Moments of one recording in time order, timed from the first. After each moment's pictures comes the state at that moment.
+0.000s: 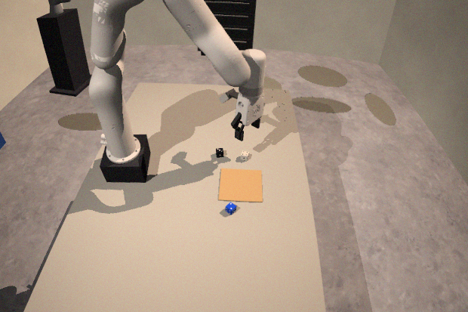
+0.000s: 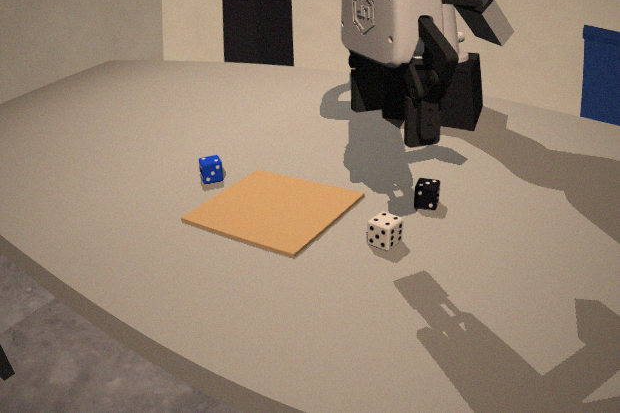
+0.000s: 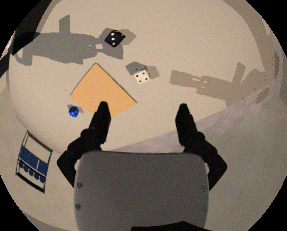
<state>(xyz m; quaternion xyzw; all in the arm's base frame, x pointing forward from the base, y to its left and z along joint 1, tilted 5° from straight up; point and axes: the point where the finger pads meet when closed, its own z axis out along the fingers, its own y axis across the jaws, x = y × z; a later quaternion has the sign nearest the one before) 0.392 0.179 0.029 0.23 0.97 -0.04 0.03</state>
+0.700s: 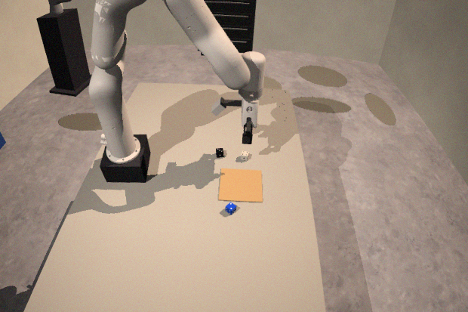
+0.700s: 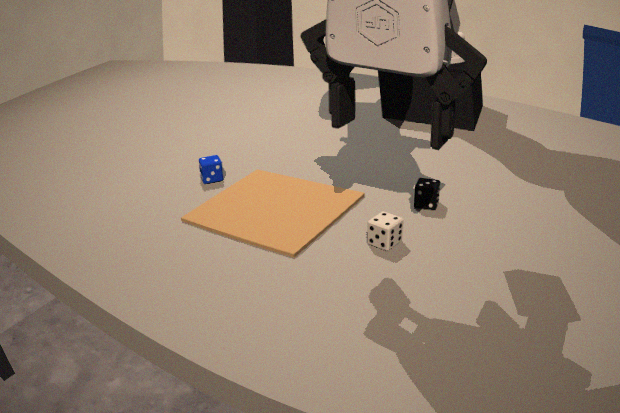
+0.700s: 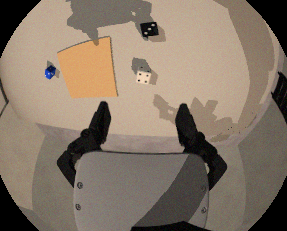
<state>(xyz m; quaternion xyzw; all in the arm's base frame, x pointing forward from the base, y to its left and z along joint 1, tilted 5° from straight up) 0.392 0.176 0.021 -0.09 1.00 -0.05 0.01</state>
